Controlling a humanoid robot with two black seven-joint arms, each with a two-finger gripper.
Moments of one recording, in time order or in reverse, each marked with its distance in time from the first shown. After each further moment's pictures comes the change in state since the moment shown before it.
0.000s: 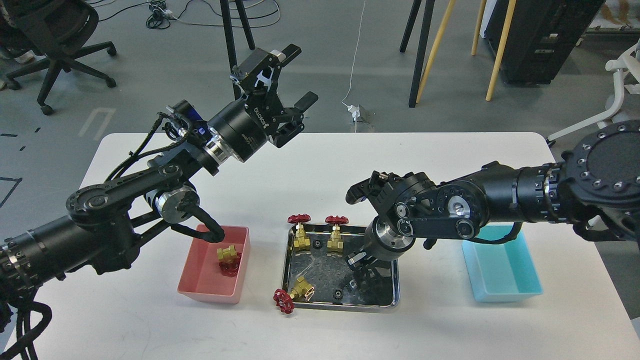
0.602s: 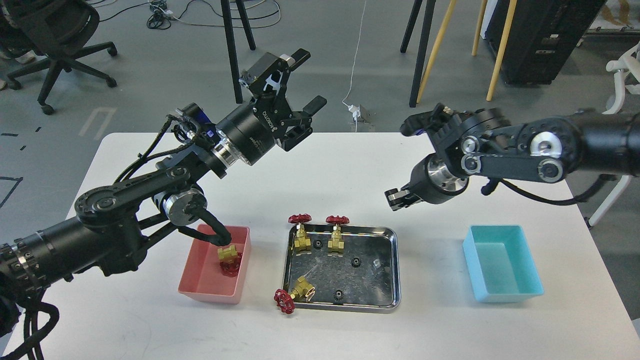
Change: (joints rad) left arm -0.001 -0.035 0.012 0.000 0.000 -0.002 0.000; right arm 0.152 -0.525 0.049 0.227 0.000 0.000 -0.041
